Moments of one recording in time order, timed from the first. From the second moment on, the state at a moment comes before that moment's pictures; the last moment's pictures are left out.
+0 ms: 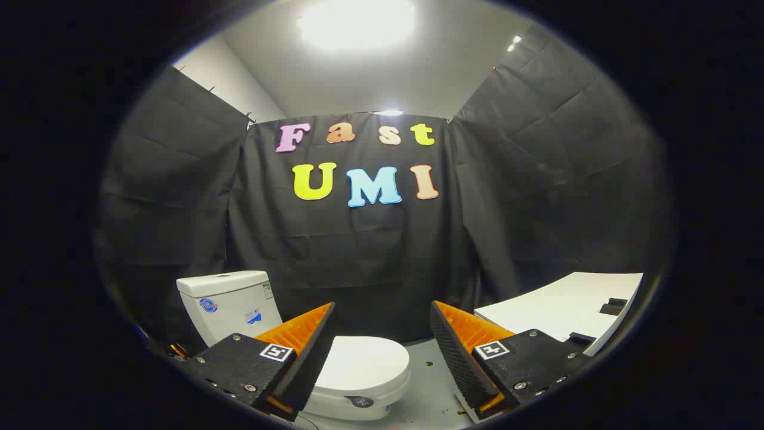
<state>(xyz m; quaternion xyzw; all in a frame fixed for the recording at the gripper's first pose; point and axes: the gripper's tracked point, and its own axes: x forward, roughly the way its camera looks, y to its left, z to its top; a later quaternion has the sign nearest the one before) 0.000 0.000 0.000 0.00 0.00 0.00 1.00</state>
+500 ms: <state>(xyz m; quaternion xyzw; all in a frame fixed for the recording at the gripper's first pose) -0.001 0.003 -0.013 0.00 0.01 0.00 1.00</state>
